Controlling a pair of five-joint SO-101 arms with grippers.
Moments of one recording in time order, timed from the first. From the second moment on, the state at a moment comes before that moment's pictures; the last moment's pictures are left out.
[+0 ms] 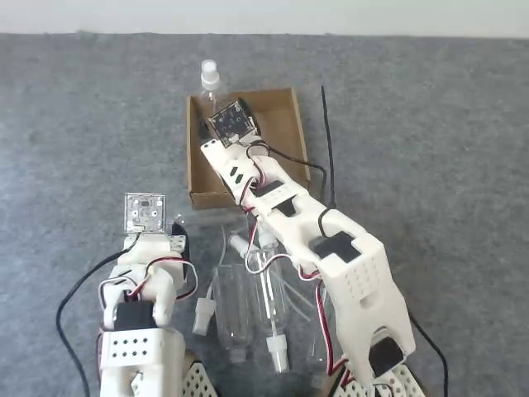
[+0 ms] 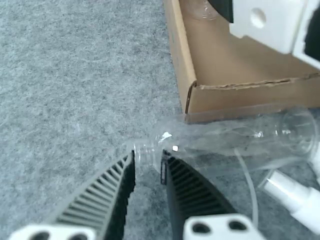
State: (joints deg) left arm -10.5 -81.8 97.5 41.3 0.0; right arm -36.6 38.5 7.6 -23.6 6.0
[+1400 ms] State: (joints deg) left arm -10.5 -81.8 97.5 41.3 0.0; right arm -34.5 -32.2 41.1 45.1 -3.3
